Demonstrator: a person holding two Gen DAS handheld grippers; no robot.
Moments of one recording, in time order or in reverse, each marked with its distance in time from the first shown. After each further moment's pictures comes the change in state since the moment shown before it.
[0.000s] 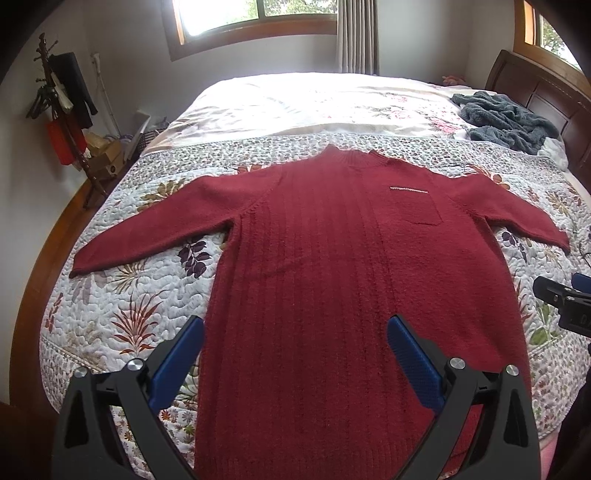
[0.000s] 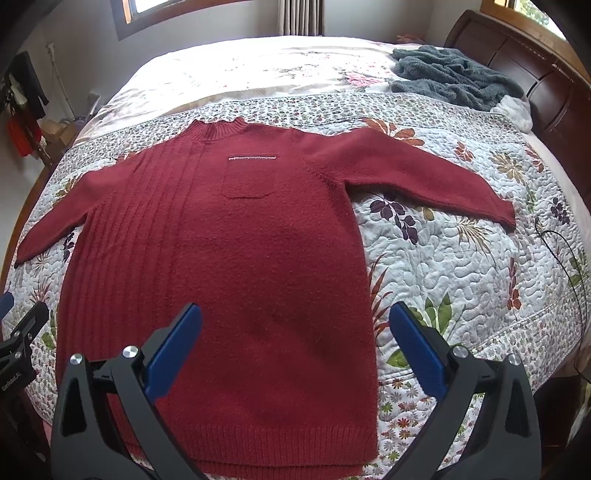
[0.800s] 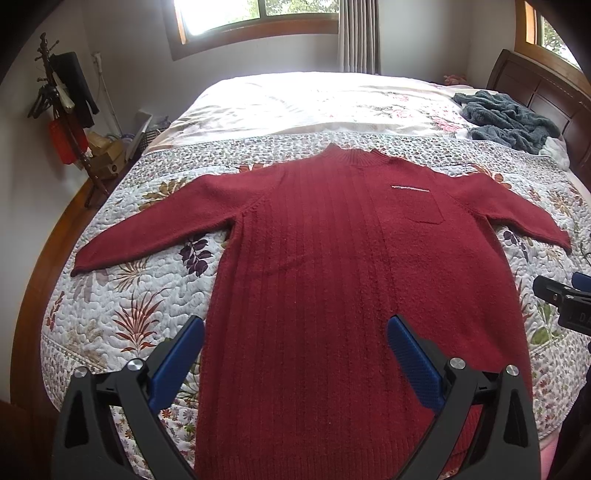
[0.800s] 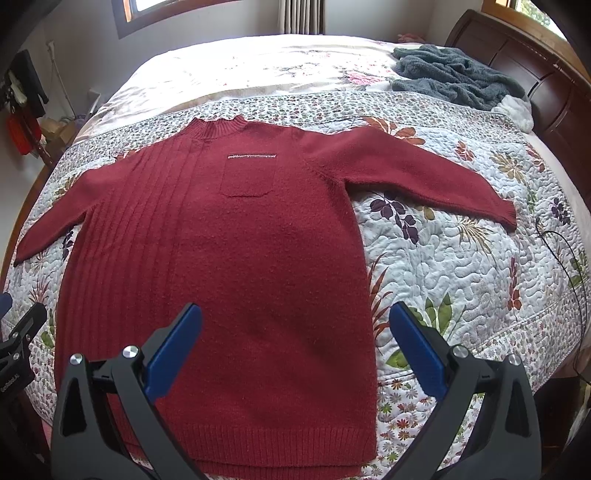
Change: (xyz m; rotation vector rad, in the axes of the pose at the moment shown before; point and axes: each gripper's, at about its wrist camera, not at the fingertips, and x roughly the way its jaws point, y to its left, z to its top) left arm -0.001 0.000 -0.002 -0.001 0.002 0.004; right arm 0.003 -0.001 -0.001 -0.003 0.002 -0.001
